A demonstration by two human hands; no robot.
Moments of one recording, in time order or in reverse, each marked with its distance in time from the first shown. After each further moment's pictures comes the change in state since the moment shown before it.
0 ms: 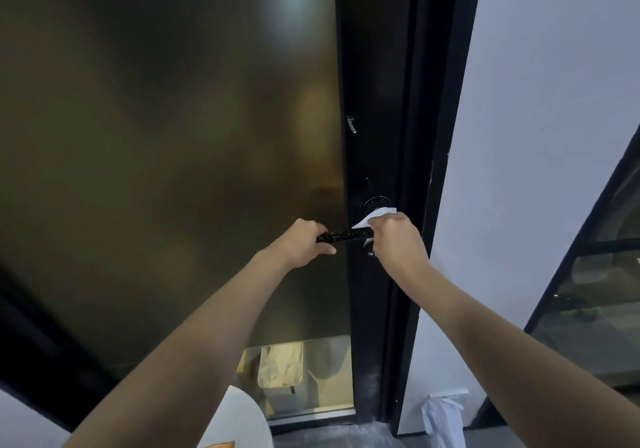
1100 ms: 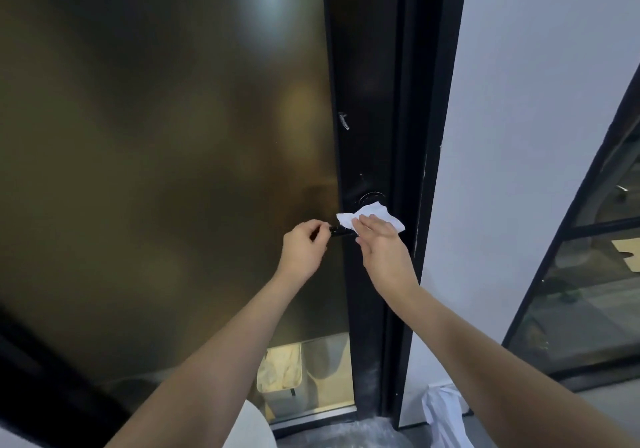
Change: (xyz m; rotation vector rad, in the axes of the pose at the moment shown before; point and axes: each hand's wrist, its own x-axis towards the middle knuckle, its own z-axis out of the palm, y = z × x) left_hand -0.010 0.004 0.035 -0.500 0.450 -0.065; right_hand -0.023 -0.006 0.037 0.170 0.113 -0.060
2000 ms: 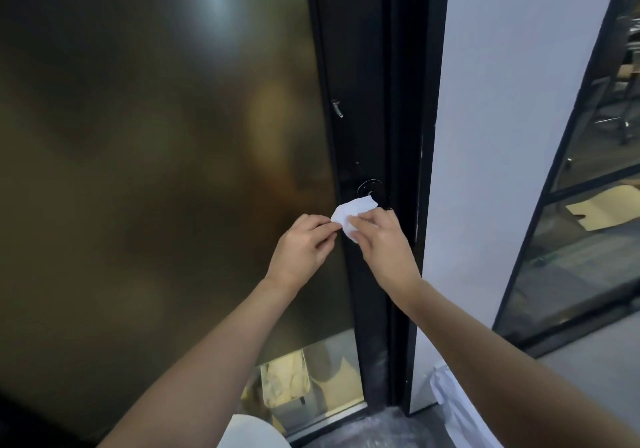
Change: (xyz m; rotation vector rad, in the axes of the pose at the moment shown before) left_hand 0.014 -0.039 -0.018 0.283 0.049 0.851; right_hand -0.009 -0.015 0.020 -0.049 0.219 -0.024
